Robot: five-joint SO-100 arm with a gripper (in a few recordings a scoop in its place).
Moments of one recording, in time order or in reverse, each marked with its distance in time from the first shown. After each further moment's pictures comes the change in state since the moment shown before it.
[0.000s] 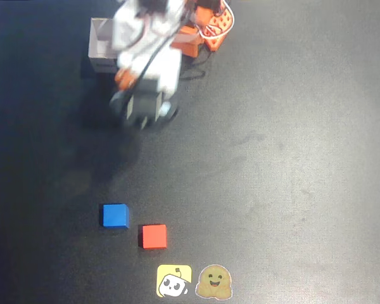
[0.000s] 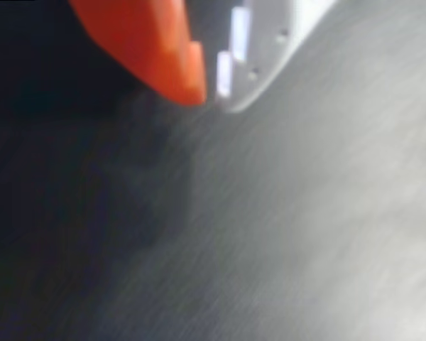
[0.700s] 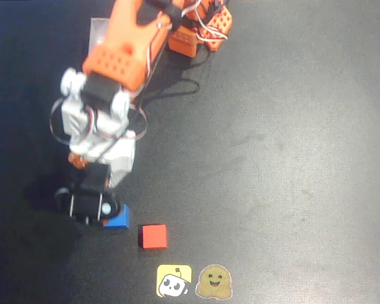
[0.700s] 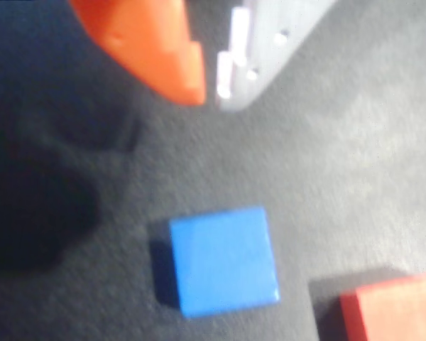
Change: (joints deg) arm 2.0 -51.2 -50.4 6.9 4.2
